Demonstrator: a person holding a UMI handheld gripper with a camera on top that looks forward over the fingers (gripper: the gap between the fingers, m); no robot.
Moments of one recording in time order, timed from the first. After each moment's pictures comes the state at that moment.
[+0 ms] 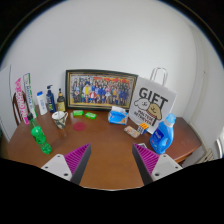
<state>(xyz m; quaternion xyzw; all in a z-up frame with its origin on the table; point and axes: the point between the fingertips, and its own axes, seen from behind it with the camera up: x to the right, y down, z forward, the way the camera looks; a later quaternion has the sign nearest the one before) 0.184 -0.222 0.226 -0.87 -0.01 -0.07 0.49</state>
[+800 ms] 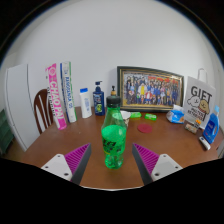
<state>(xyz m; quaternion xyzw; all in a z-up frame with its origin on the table) -0.159 -0.177 0.122 -0.84 -0.06 0.05 0.54</state>
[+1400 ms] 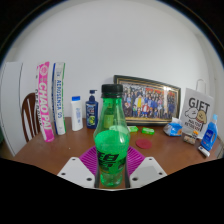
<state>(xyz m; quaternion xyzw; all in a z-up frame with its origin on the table) -0.179 -0.094 0.122 -0.80 -0.03 -0.02 0.60</state>
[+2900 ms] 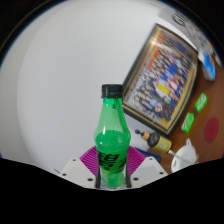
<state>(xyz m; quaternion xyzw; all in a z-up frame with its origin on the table) -0.217 0.113 0.300 -0.66 0.25 0.47 0.52</state>
